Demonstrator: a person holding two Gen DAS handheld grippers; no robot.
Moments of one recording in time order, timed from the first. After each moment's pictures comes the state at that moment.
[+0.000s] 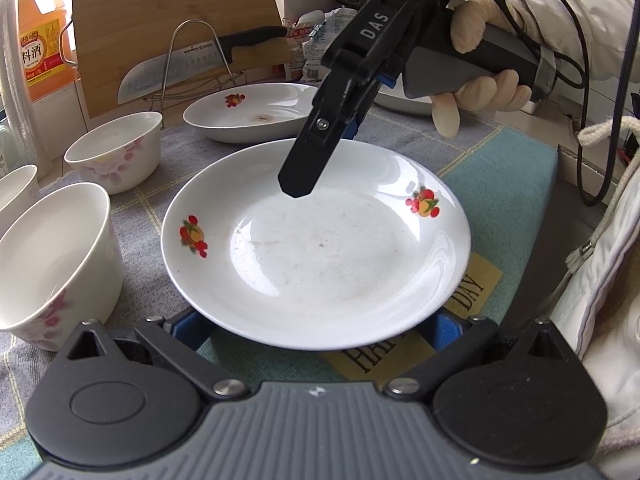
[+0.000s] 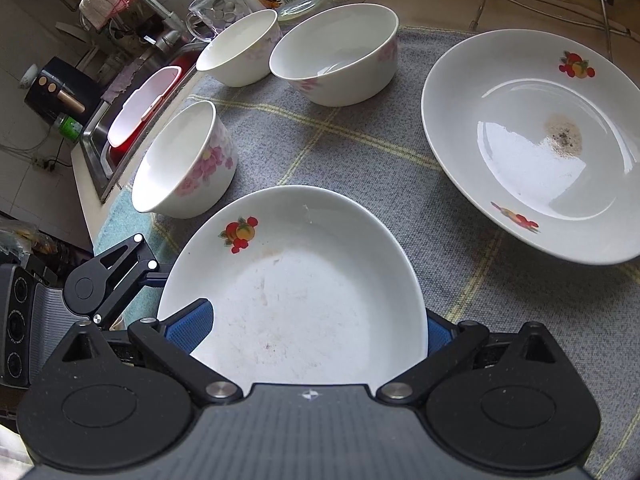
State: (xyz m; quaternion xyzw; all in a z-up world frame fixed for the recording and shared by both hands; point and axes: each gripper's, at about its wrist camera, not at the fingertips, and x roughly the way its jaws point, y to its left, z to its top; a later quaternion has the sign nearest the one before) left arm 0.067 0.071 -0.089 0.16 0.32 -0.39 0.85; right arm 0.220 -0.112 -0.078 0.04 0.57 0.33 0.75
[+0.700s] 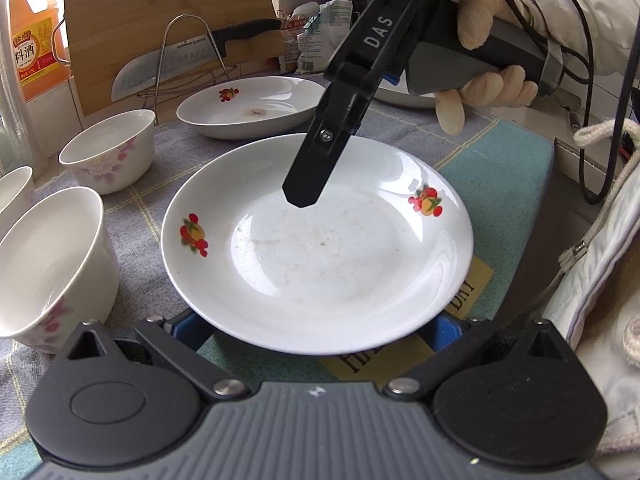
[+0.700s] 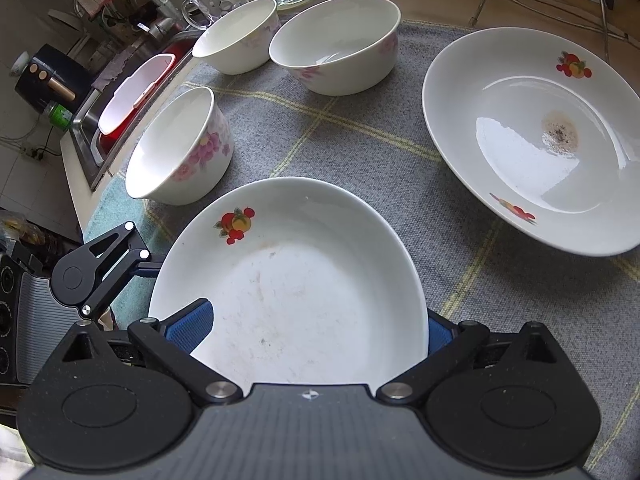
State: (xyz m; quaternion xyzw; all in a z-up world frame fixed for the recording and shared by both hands) left arm 0.070 0.065 -0.083 0.16 0.34 -0.39 0.84; right arm 0.215 -0.108 -0.076 0.02 0.58 0.32 0.75
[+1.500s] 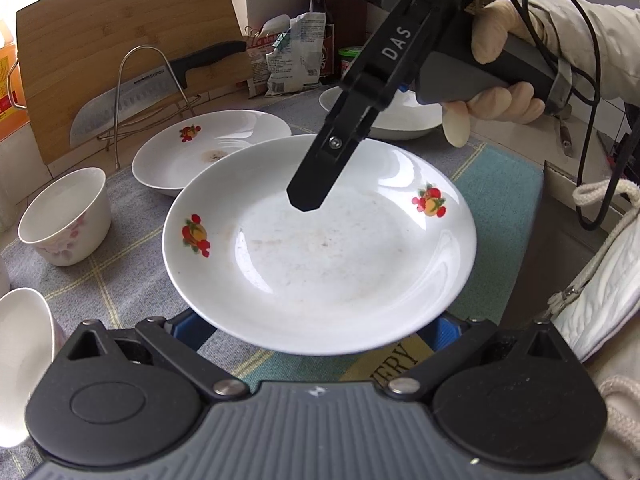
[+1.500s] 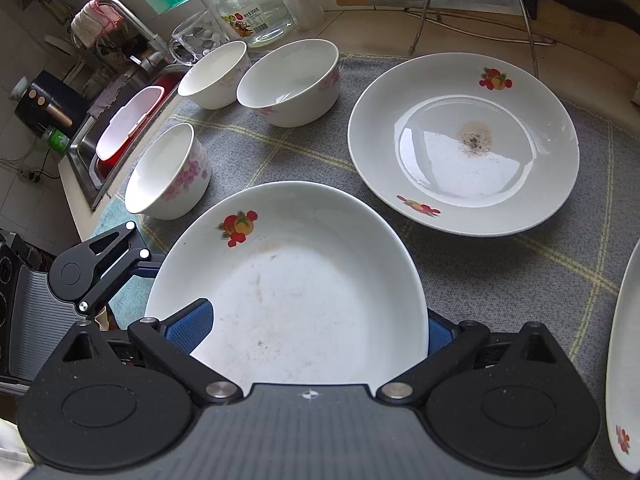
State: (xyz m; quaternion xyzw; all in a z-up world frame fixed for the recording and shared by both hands) left arm 0.085 0.000 -0.053 0.17 0.34 -0.41 0.83; right arm 0.208 -0.175 -0.047 0.04 0.55 0.30 0.77
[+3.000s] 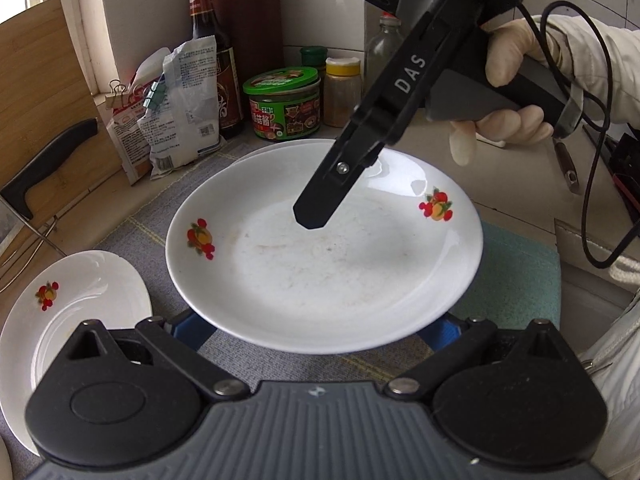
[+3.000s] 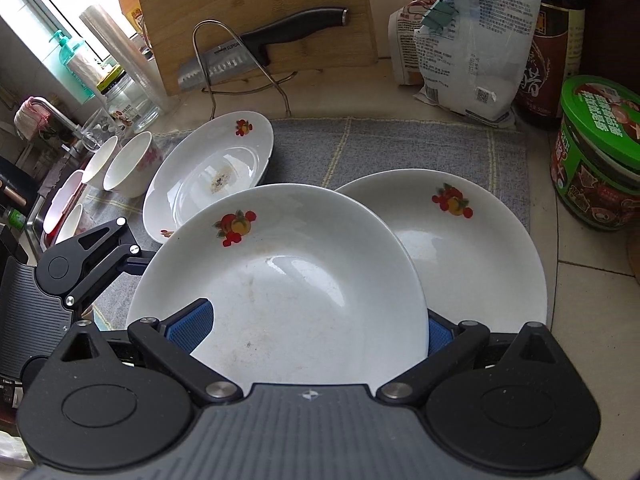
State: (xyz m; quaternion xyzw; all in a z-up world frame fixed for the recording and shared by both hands) left arm 0.151 -0.197 -0.051 0.22 0.31 -0.48 0.79; right arm 0.217 -0.392 -0.048 0.10 0.52 0.21 0.82
